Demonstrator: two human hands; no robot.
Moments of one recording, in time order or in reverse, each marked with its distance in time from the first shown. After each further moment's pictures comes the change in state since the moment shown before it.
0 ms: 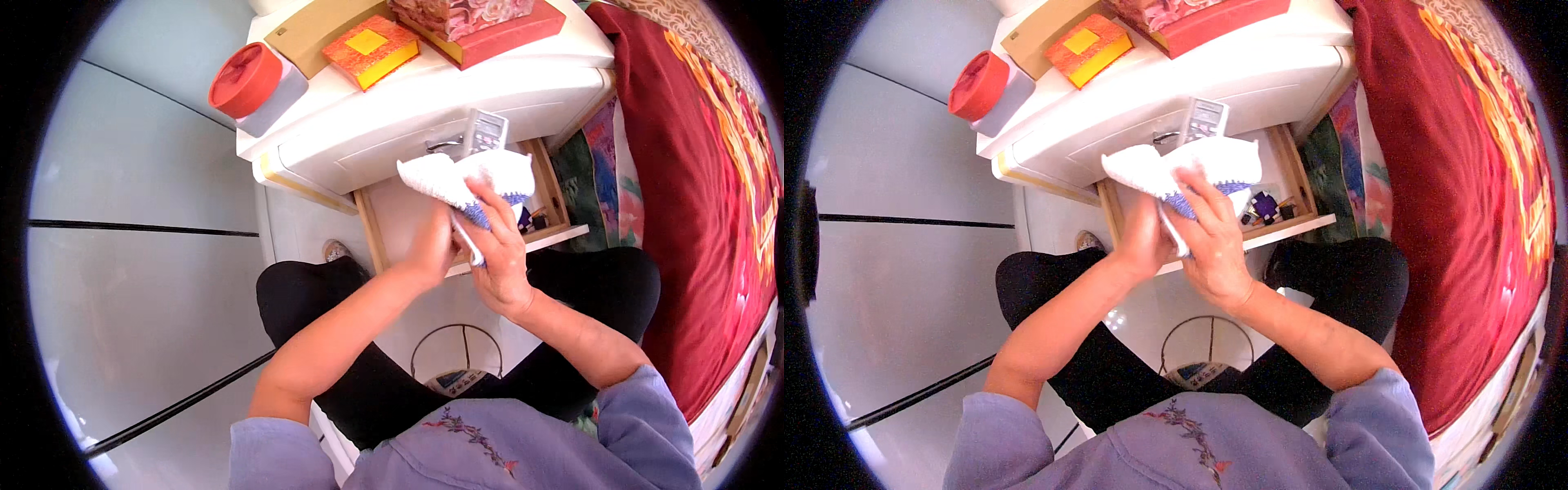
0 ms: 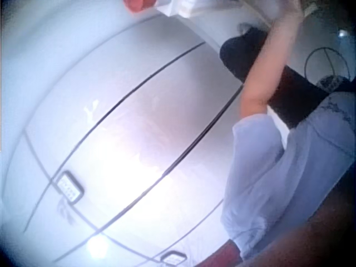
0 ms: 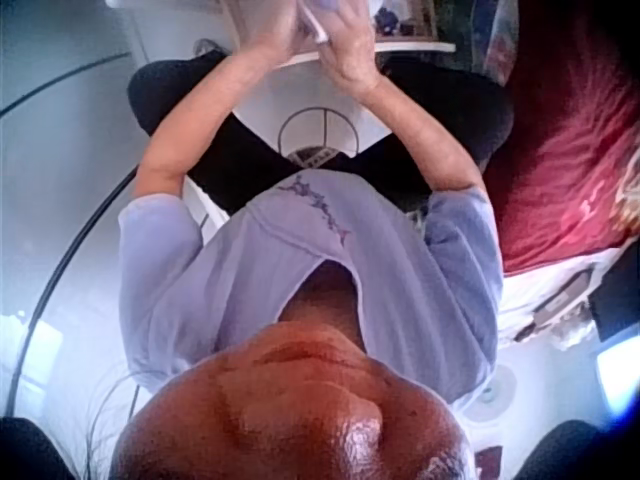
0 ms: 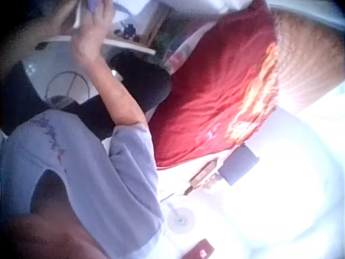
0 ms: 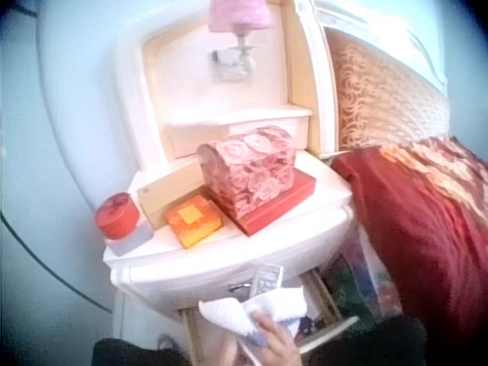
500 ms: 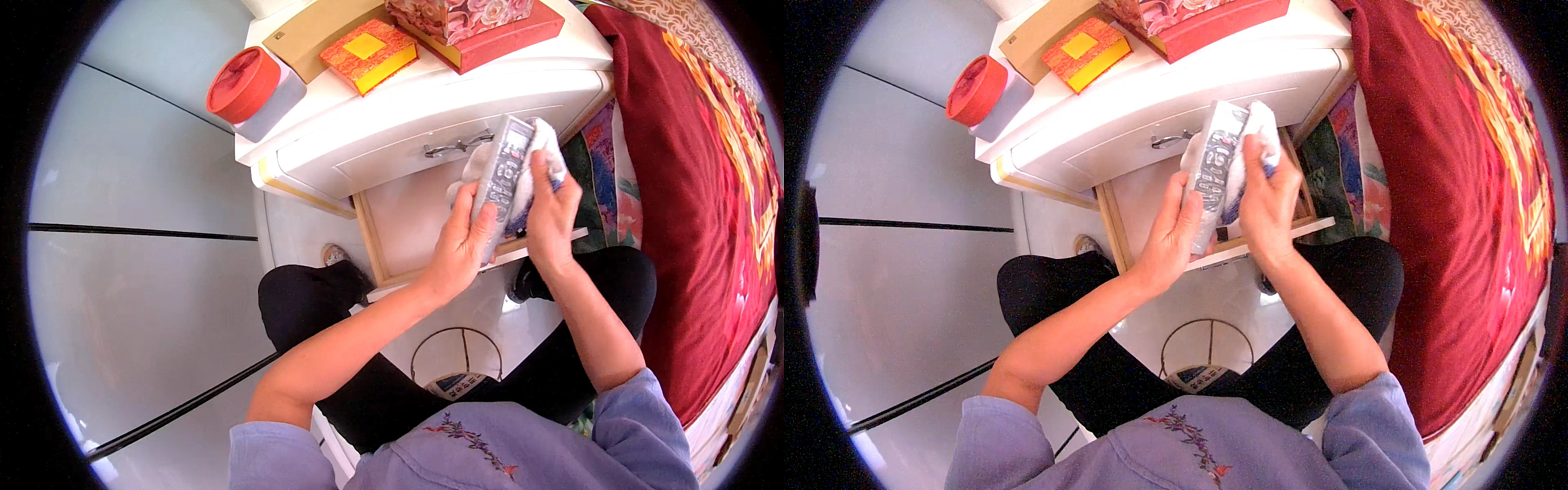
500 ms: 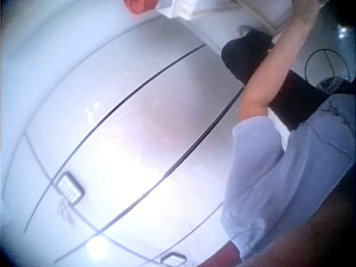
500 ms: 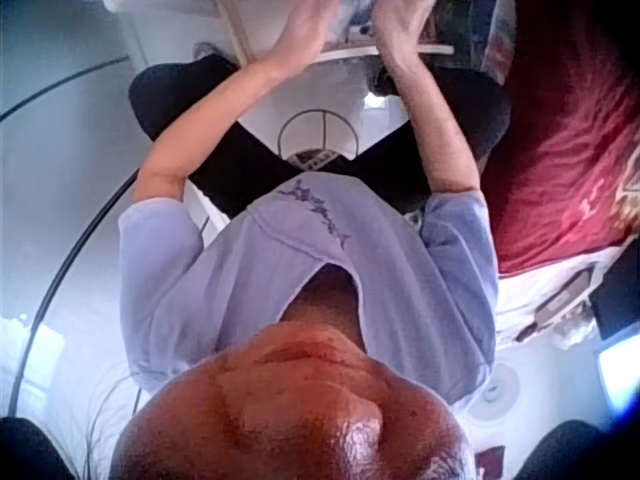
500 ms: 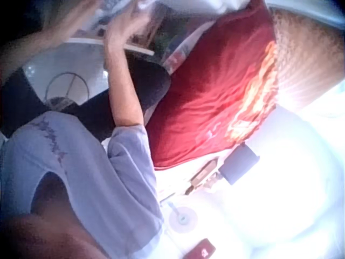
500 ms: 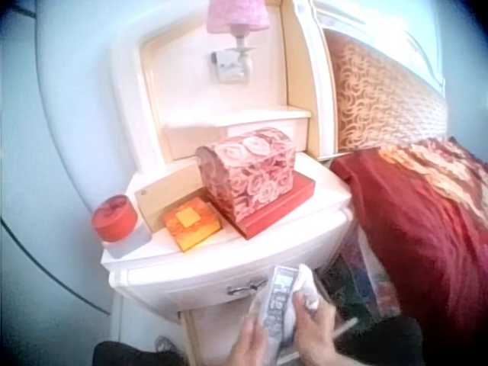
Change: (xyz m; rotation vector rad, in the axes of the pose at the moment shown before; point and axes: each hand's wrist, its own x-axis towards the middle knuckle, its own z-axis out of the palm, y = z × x) left_hand -0.010 0.005 0.032 0.264 -0.044 0.204; right_hand 0.040 0.030 -0.024 0.603 0.457 0.748
